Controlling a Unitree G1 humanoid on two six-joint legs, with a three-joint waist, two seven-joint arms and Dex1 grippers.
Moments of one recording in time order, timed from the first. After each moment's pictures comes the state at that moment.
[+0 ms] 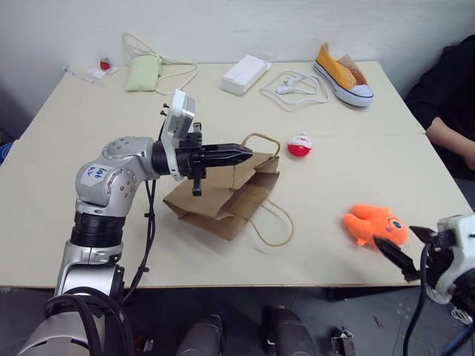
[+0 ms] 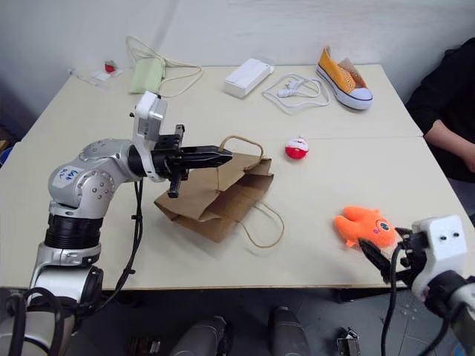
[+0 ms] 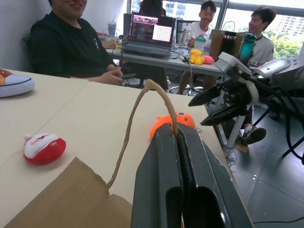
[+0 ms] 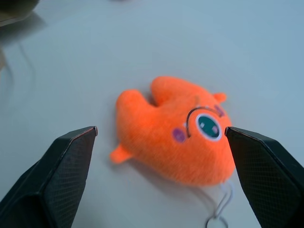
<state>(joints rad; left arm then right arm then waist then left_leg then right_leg) -0.82 0.51 0.00 0.02 -0.63 0.68 -1.11 0.22 -0.52 -0.69 -0.73 0.44 0.99 0.55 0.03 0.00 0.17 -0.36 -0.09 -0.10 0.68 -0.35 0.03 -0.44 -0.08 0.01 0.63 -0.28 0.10</state>
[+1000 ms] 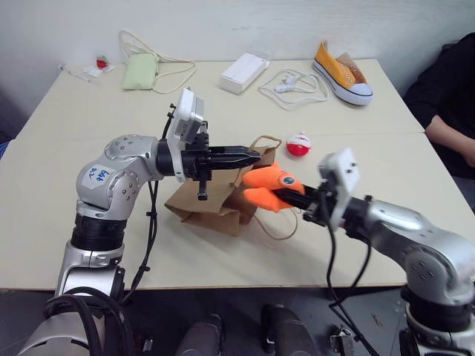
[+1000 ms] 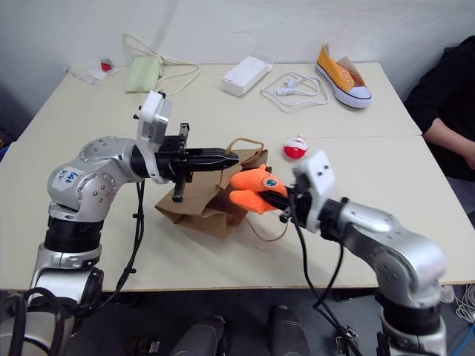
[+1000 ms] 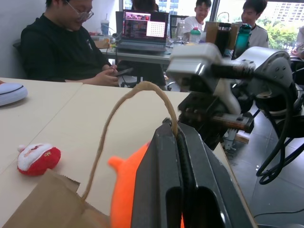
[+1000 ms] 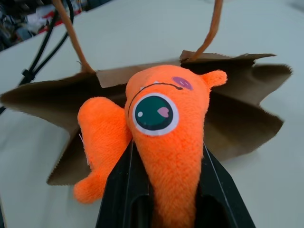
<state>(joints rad) -0.81 0.50 -0.02 -0.07 -0.63 0.68 -1.08 -0.47 -0.51 0.01 -0.52 0.67 1.09 0.46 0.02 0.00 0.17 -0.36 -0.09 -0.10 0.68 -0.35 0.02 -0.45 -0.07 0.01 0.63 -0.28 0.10</state>
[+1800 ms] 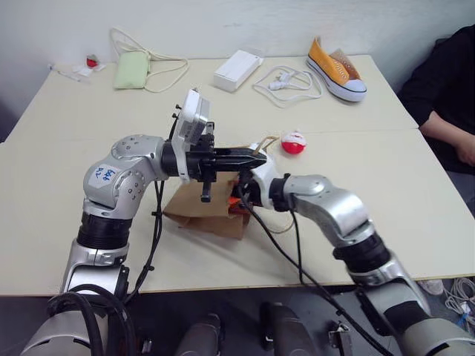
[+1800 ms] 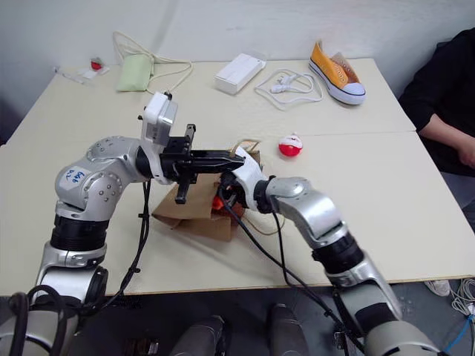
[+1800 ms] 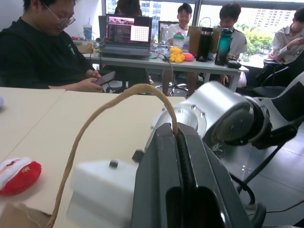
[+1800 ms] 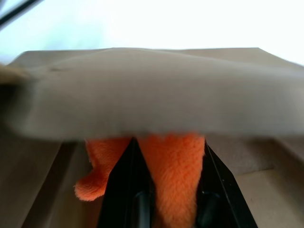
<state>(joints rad) -0.83 0.48 -0.04 -0.04 -0.63 0.65 -1.10 -0.75 -0.29 0.36 -0.04 0.31 0.77 0.56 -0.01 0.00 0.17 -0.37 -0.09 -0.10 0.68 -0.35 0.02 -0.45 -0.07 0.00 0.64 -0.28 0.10</state>
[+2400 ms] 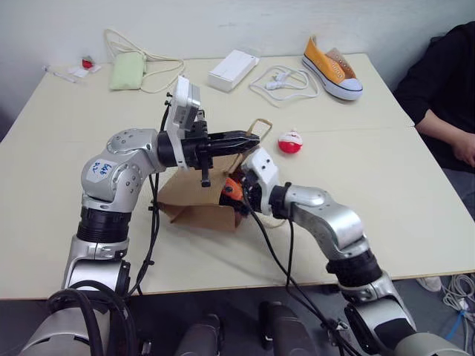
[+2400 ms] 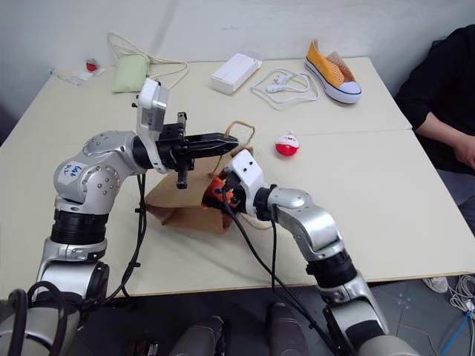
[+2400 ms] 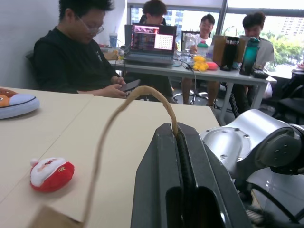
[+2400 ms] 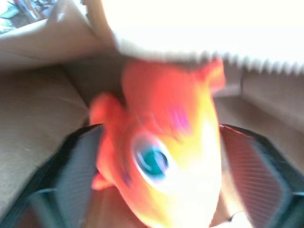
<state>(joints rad) -0.85 0.47 0.02 0.05 -0.63 0.64 -1.03 -0.59 -0.28 0.25 -0.22 0.37 0.77 0.63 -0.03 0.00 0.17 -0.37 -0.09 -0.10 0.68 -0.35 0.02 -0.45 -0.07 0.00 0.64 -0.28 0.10</state>
